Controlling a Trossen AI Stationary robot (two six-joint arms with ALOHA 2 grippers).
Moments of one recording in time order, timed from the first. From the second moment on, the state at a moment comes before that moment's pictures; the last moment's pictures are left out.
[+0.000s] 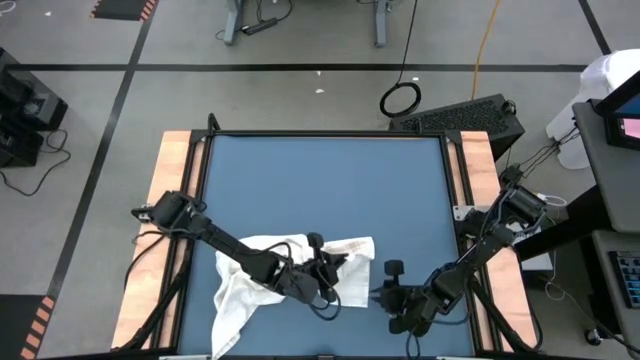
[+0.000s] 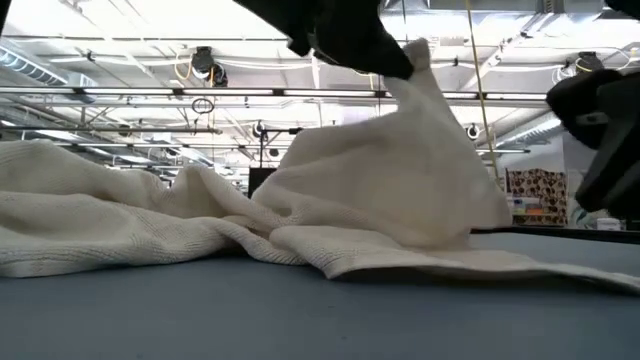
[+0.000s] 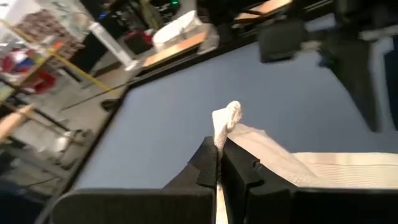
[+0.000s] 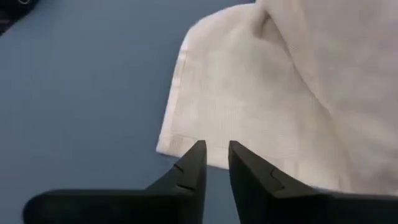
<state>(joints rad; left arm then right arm) -0.47 1.96 1.27 0.21 -0.85 0.19 0.83 1.71 0.78 -0.01 0.63 0.52</state>
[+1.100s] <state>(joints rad) -0.36 1.95 1.31 0.28 -0.94 0.62 0.76 1.71 0.72 0.07 0.46 0.59</state>
